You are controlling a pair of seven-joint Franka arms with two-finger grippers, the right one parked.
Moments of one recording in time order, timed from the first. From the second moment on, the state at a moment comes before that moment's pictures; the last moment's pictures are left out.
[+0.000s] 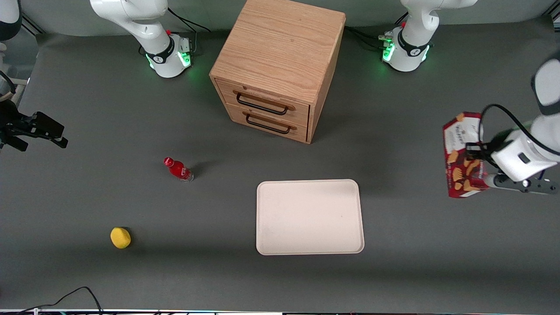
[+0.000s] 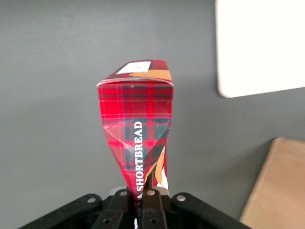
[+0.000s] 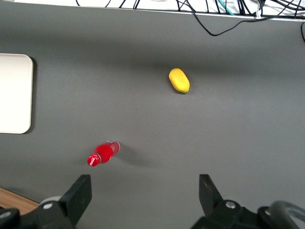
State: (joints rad) arm -0.06 0.28 -0.07 -1.37 -0.04 1.49 -0.05
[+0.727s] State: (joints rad) arm -0.11 0.72 -0.36 -1.35 0.21 2.10 -0.43
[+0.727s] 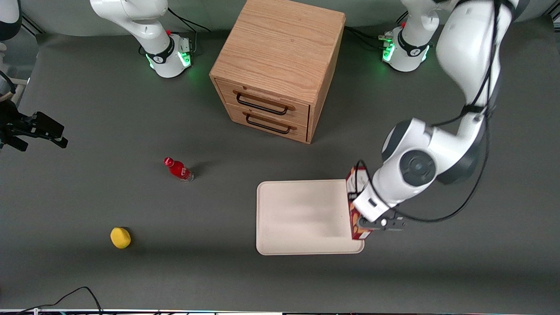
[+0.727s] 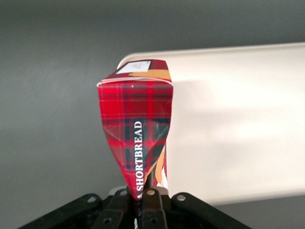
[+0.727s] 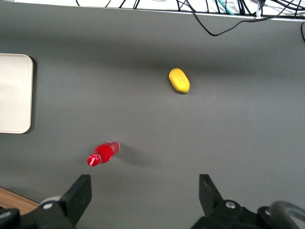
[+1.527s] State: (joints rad) arm -0.08 0.60 -0.35 -1.34 0.21 1.86 -0.35
